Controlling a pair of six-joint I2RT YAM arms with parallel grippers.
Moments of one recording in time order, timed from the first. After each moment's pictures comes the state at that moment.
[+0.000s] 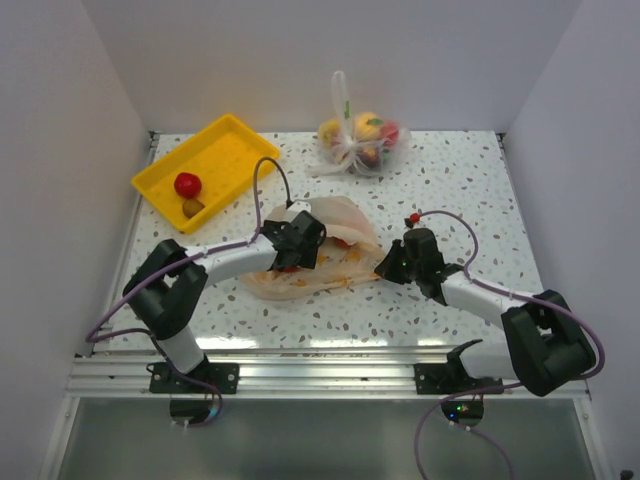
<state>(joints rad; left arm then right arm) -0.76 1.70 1.04 -0.41 -0.50 -0.51 0.44 1.30 0.49 0.06 -0.07 0.71</state>
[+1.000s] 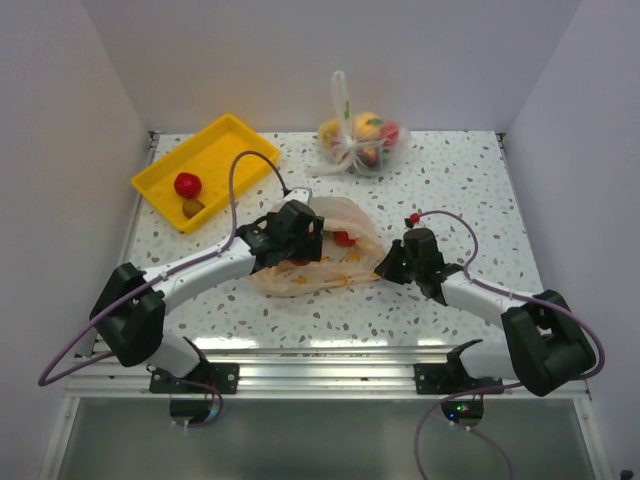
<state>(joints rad) -0.77 1.49 1.04 -0.42 -0.32 -0.55 0.44 1.30 0.49 0.06 -0.07 0.71</state>
